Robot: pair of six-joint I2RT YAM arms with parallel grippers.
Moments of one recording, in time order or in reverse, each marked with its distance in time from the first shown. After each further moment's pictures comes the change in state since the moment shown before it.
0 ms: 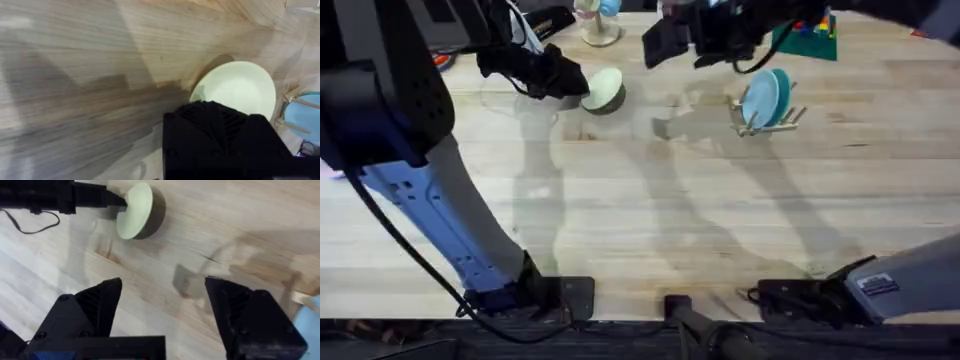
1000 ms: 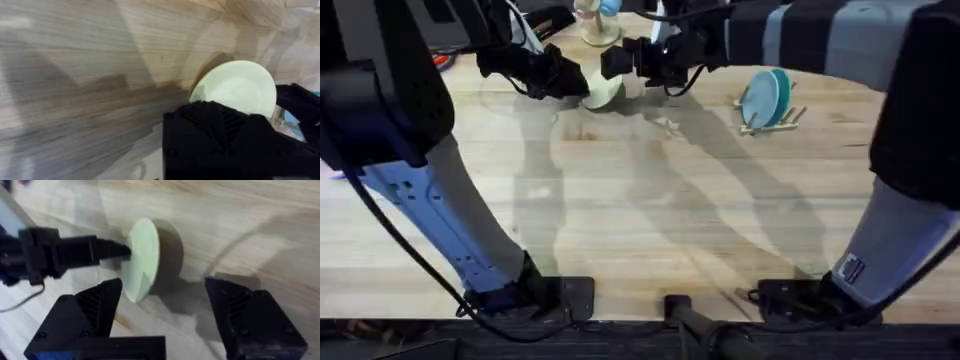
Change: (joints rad) left arm 0.000 0.000 0.000 -0.002 0.000 0.000; right arm 0.087 0.360 0.000 0.472 -0.011 0.263
